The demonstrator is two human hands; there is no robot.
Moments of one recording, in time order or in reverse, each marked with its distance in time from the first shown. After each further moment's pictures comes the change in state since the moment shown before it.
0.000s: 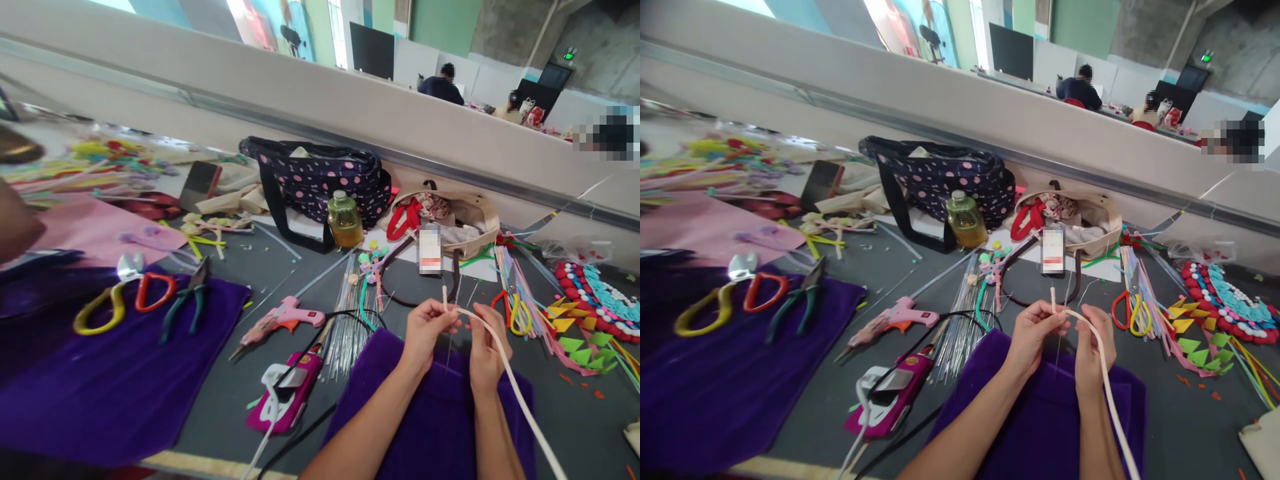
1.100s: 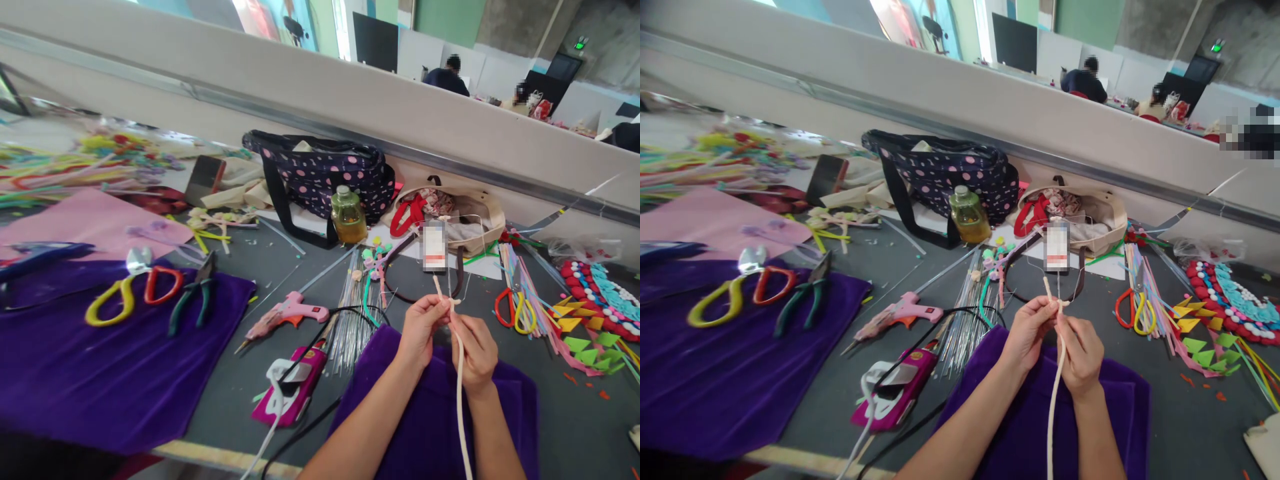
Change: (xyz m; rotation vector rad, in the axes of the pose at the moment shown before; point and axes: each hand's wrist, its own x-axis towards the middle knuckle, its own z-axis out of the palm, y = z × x) left_hand 0.004 0.009 -0.005 -0.149 0.101 -0.119; right_hand -0.010 0.010 0.002 -0.188 -0.283 -0.523
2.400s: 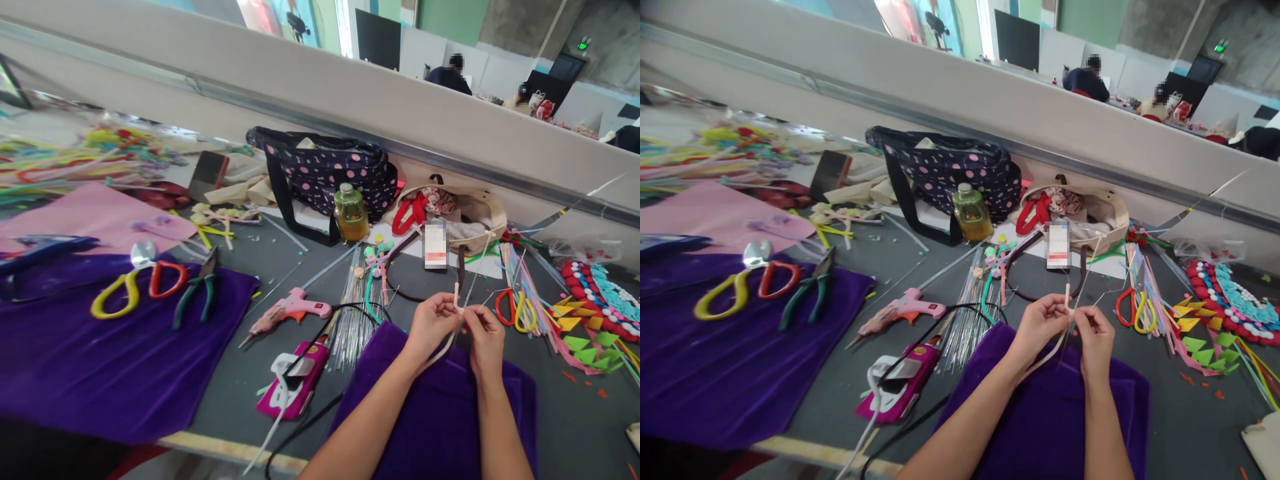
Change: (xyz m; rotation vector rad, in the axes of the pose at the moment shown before) left_hand 0.004 -0.009 -0.003 0.402 -0.198 0.166; right_hand 0.010 0.013 0.006 0.609 0.162 0.902
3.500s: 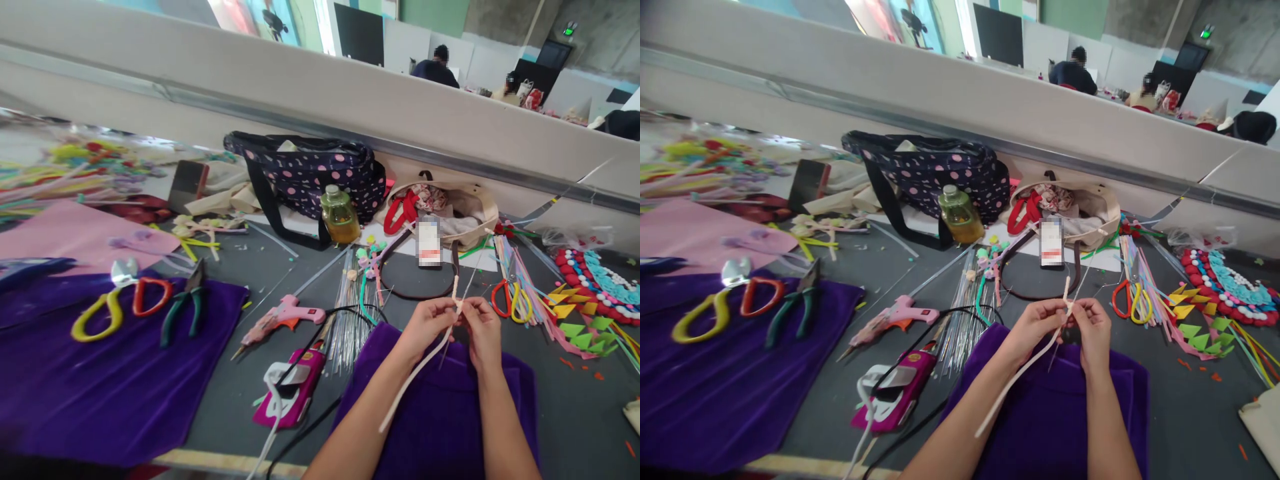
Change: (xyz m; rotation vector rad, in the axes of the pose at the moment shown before) left_hand -0.002 0.007 -0.005 -0.006 -0.274 -0.202; right_hand 0.002 0.000 -0.005 0.172 -0.040 0.210
